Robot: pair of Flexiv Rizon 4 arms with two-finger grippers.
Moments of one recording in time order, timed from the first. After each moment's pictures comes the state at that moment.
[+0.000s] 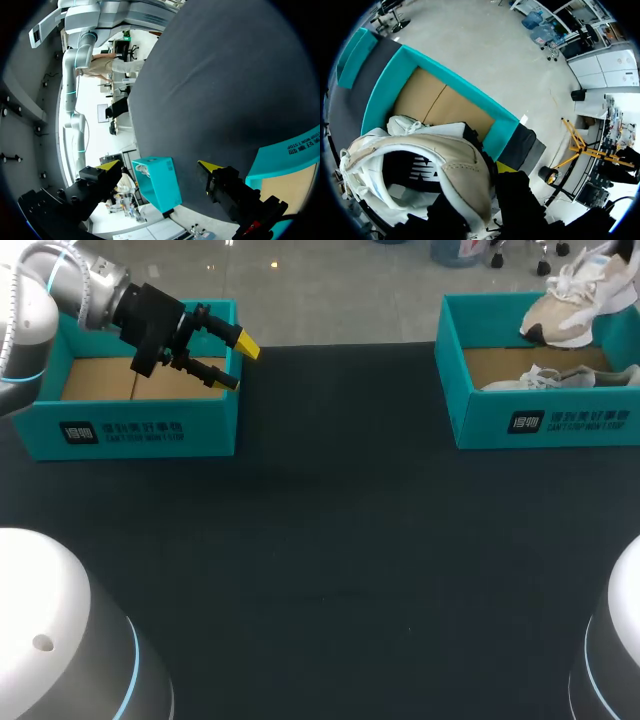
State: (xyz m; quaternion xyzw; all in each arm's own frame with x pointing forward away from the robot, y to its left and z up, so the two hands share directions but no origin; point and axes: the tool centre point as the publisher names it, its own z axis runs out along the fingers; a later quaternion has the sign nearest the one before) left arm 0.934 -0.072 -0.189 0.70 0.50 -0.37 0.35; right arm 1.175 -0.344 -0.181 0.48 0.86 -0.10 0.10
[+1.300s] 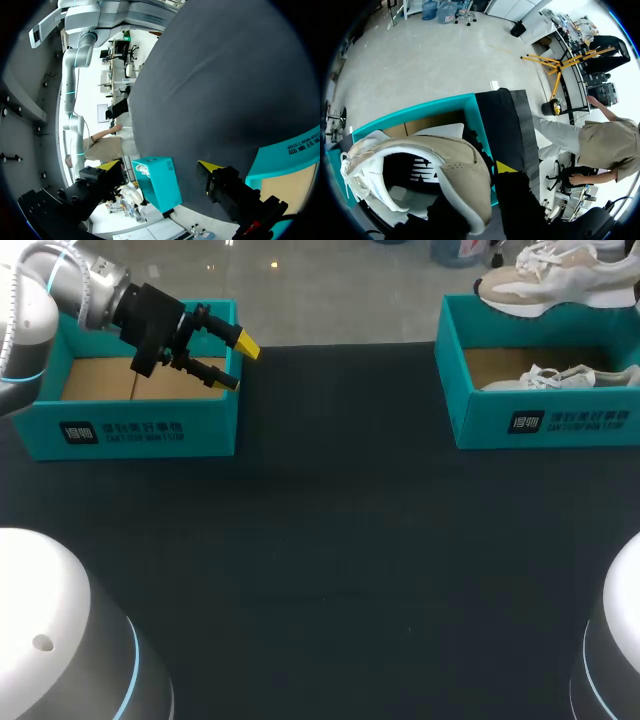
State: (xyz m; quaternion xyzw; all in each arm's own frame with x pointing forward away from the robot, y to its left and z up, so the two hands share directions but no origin) left arm 0.934 -0.072 -0.189 0.70 0.50 -0.37 0.35; right arm 1.159 -0.355 -0.186 0.78 0.60 -0.13 0.14
